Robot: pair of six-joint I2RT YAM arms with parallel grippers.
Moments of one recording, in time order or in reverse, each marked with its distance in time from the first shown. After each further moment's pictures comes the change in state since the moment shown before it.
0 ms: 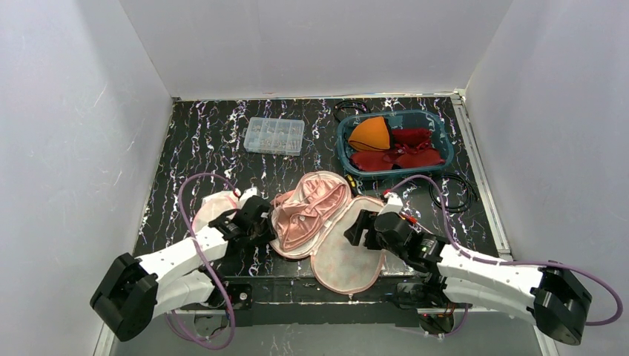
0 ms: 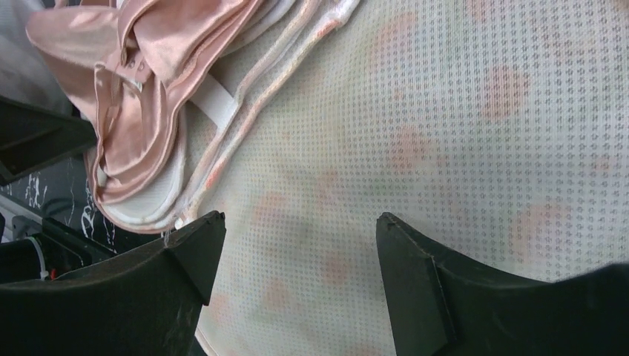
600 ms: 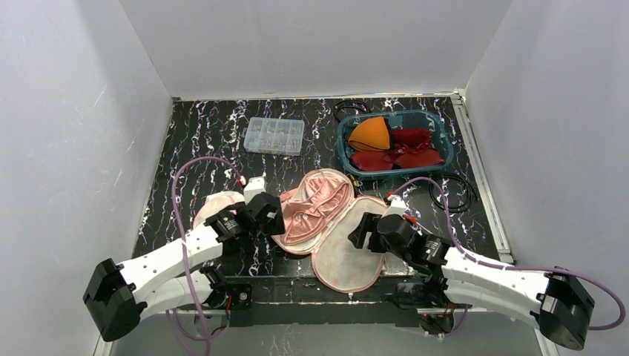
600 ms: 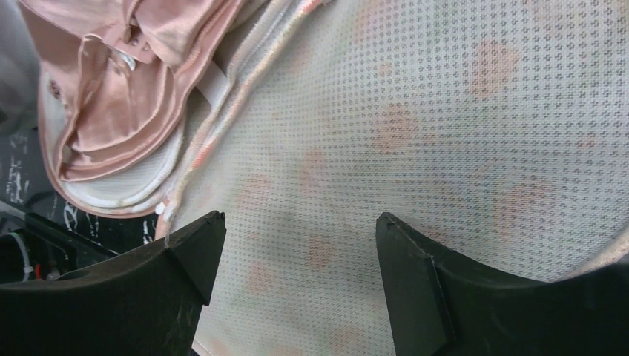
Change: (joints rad) left arm -0.219 -0.093 0.206 -0.254 -0.256 0.074; right arm 0.000 -0.021 -0.005 -0.072 0.008 0.008
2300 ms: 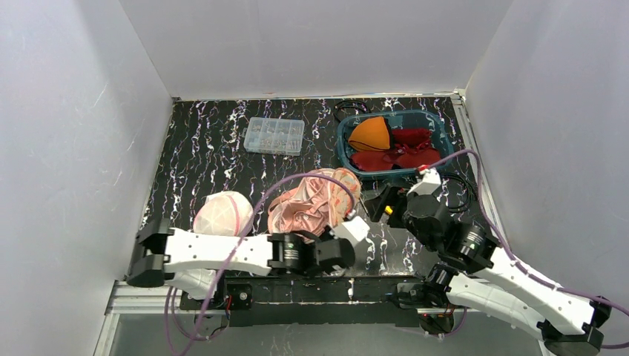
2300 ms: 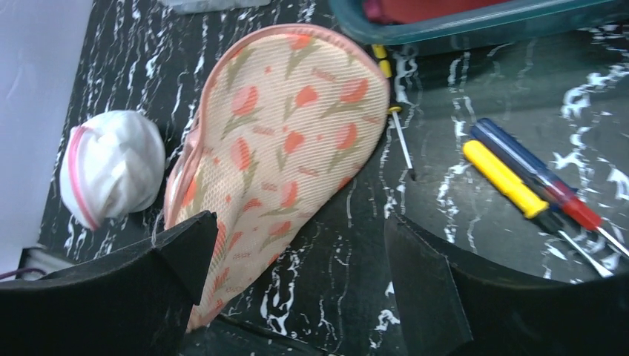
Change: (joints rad) left arm -0.594 0.357 0.378 0.056 -0.101 0.394; right arm -0.027 -0.168 0.417 -0.341 0.181 -0.147
